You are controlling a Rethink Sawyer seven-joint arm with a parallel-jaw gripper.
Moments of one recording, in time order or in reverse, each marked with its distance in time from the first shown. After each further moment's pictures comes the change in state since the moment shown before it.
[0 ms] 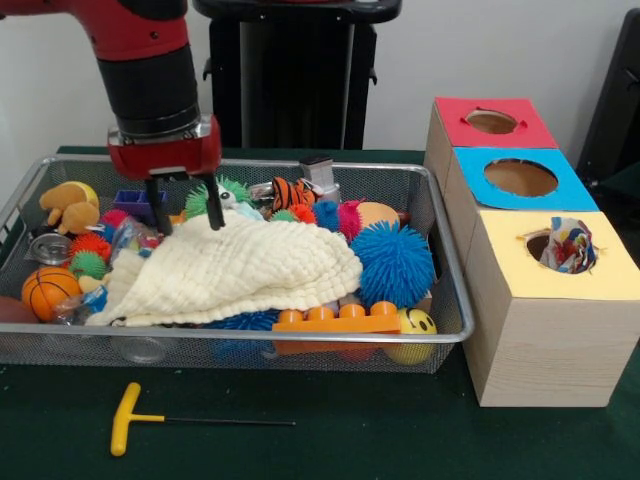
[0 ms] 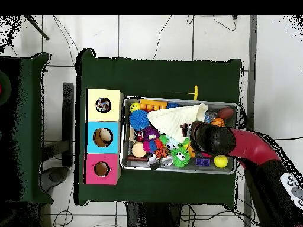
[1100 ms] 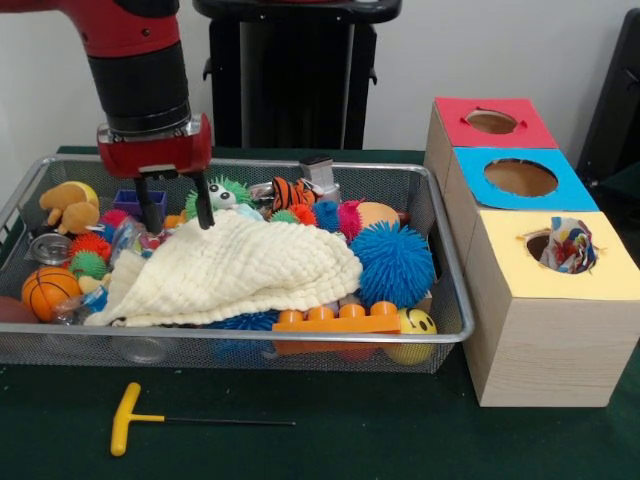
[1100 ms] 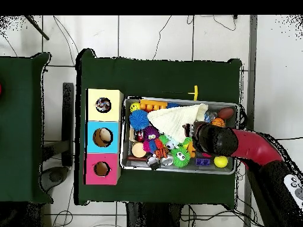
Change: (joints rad) arm -0.030 -0.006 0.022 0.001 -0.033 0.000 0.000
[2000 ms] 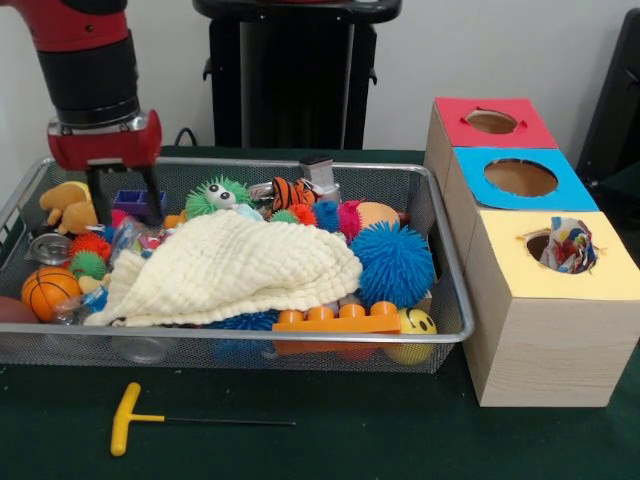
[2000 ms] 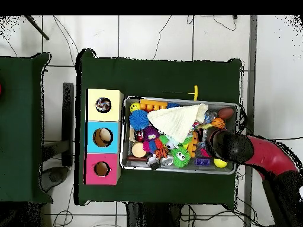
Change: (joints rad) arm -0.106 0.003 0.022 0.004 -0.047 0.000 0.000
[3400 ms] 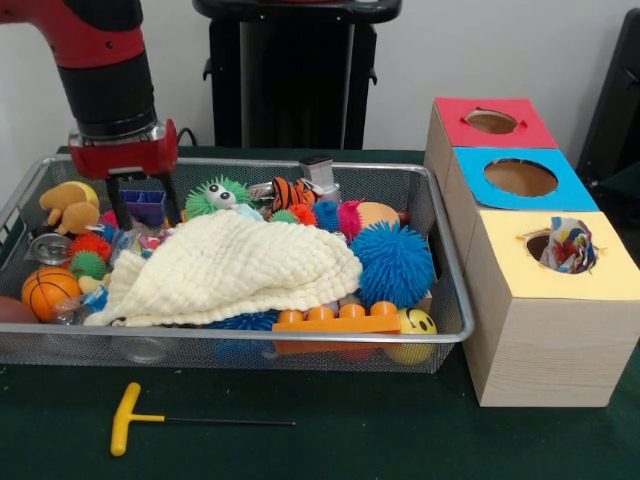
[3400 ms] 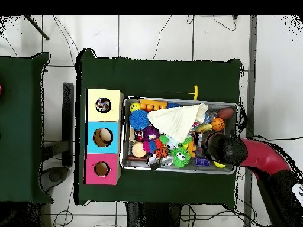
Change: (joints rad) arm 0.009 0.038 0.001 0.015 -0.042 0.000 0.000
